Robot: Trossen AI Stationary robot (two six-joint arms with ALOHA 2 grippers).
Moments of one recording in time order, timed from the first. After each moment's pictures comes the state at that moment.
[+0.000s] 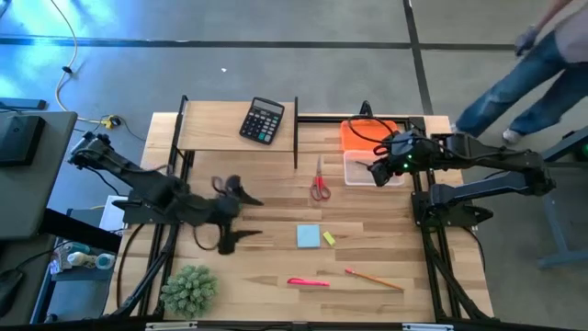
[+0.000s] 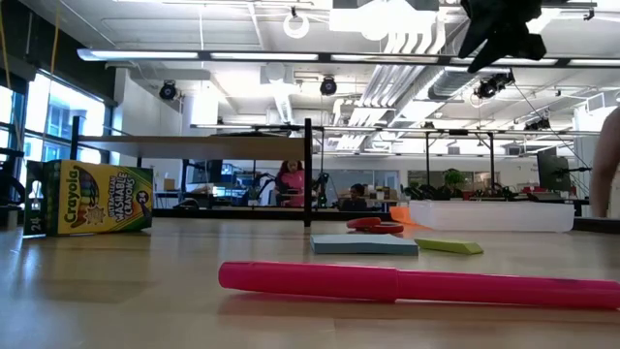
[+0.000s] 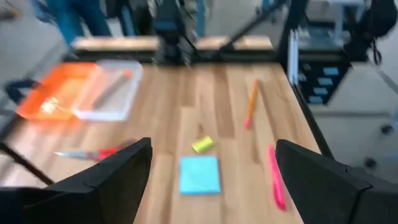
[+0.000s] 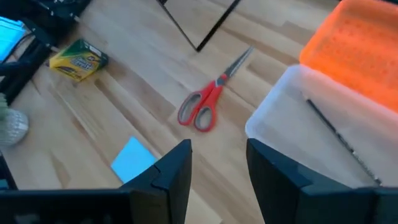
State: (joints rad) left arm -0.39 1.17 1.07 -0.42 -0.45 -0.23; right arm -0.11 0.94 1.07 -0.99 0.16 0.78
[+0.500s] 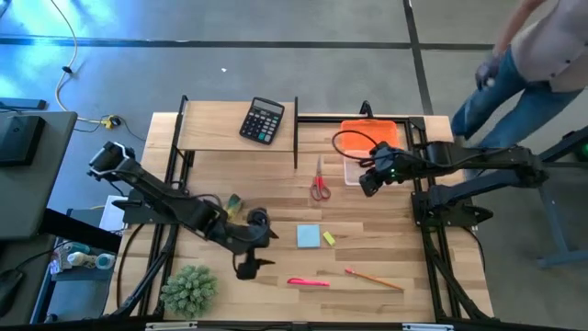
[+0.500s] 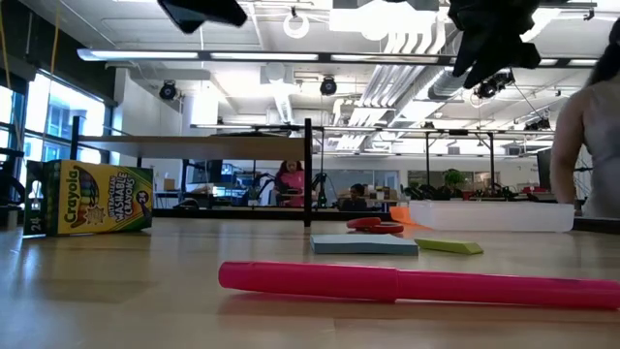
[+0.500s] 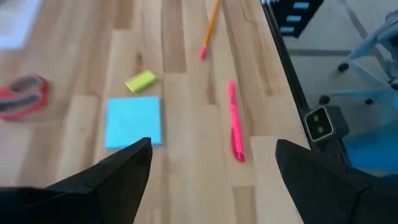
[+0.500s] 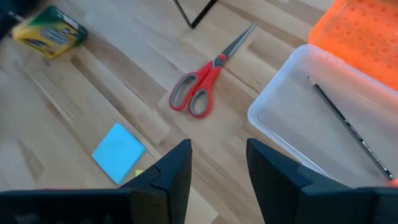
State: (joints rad) left arm -0.39 1.48 1.08 -0.34 -0.23 -0.36; right arm -0.01 1.06 1.05 -0.97 0.22 0.83
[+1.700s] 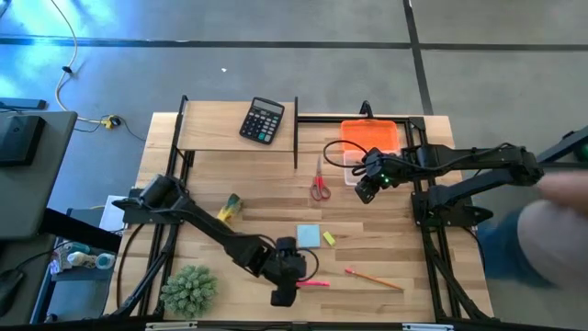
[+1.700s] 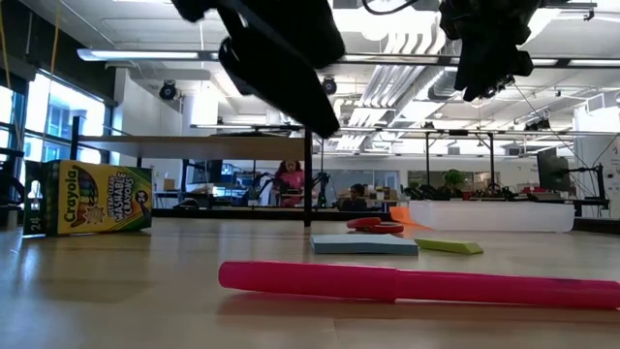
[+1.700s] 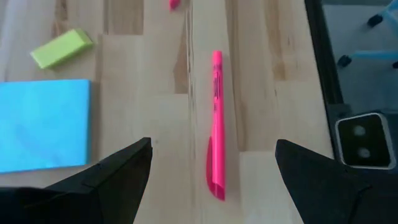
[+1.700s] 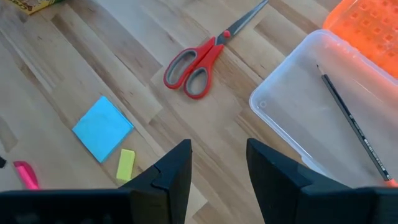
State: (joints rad) left arm -0.42 2.02 1.48 -0.45 -0.19 -0.44; right arm 0.00 1.12 1.05 -0.99 0.19 0.76
